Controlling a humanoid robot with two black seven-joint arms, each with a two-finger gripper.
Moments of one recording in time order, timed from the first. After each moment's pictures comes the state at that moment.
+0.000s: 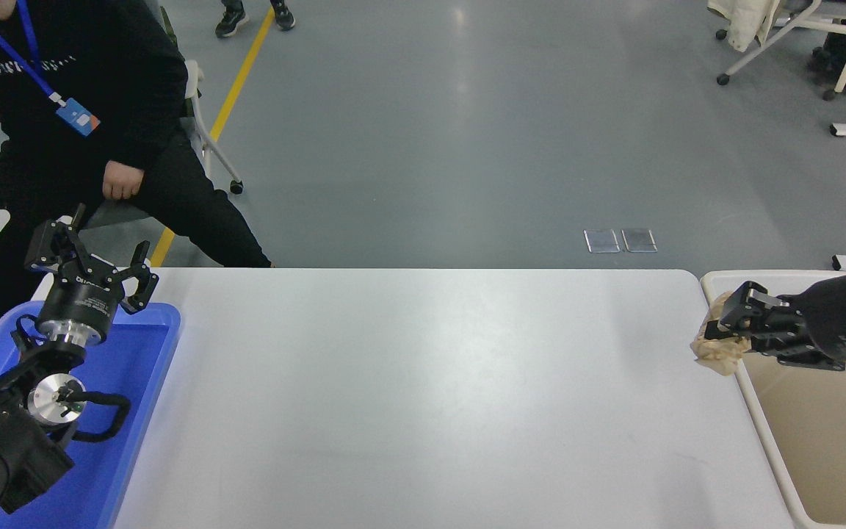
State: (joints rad) left arm -0.65 0.37 -0.67 -0.24 -0.07 -0.64 -0.64; right arm 1.50 -1.27 -0.30 1.56 -0.47 0.52 -0.28
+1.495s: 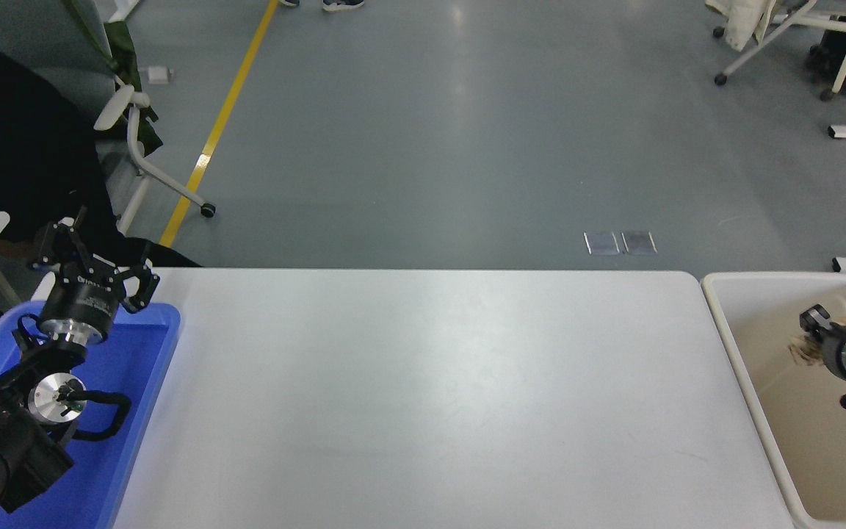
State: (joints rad) left arm -0.65 0.37 -0.67 -0.23 -0.07 -0.64 -0.64; right arm 0.79 -0.42 0.03 0.25 -0.48 -0.10 -0.10
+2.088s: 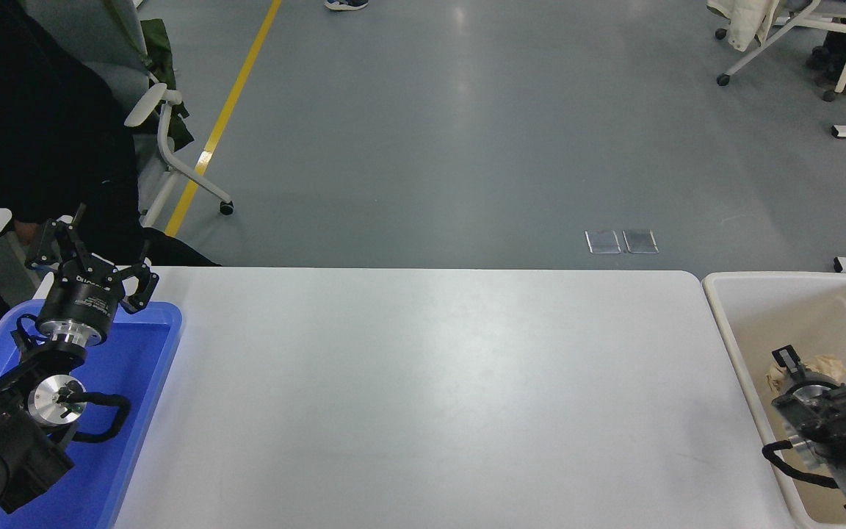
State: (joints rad) left arm -0.65 0.37 -0.67 -0.23 -0.07 -0.64 -0.64; right arm 0.67 -0.23 0.08 0.04 -0.44 -0.28 -0.02
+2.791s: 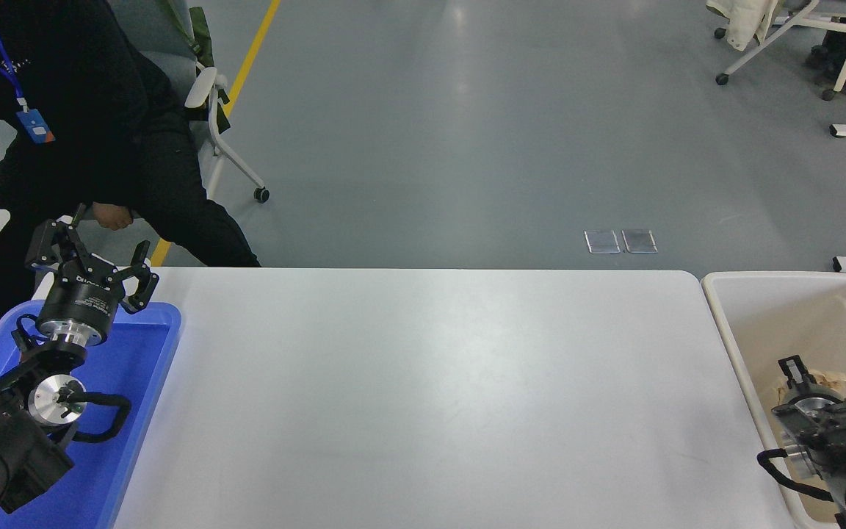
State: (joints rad) left arm -0.65 0.37 -0.67 -0.23 -0.07 -0.64 -0.64; right arm 0.66 -0.22 0.09 0.02 -0.33 -0.31 -0.01
